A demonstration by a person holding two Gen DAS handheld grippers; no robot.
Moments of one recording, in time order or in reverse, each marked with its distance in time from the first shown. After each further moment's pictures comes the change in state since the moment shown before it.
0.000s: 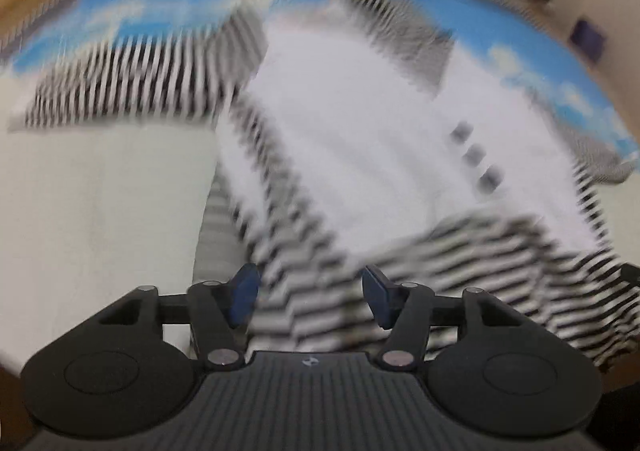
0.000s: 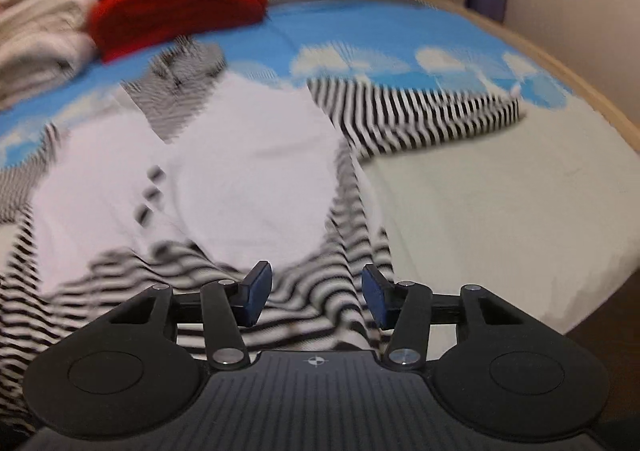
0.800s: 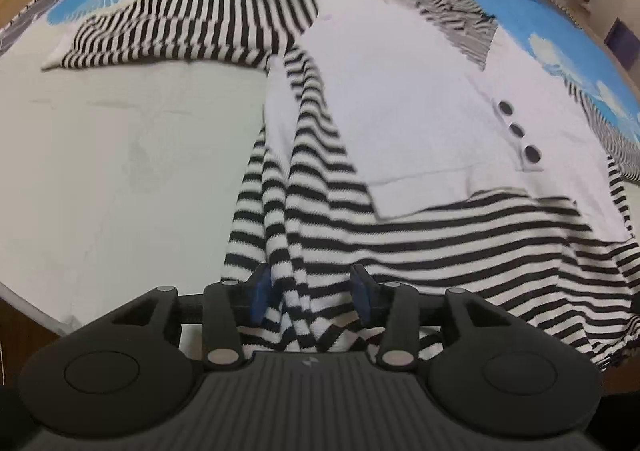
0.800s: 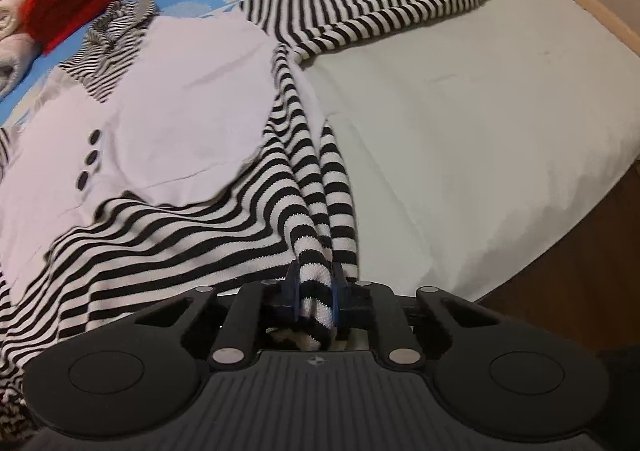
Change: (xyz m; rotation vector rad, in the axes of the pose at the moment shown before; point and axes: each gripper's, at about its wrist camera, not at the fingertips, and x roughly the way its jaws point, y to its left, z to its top) left arm -0.007 0.018 -0.014 -0.061 0.044 0.072; right arm 0.025 -0.034 -0.024 0.201 0.202 -0.008
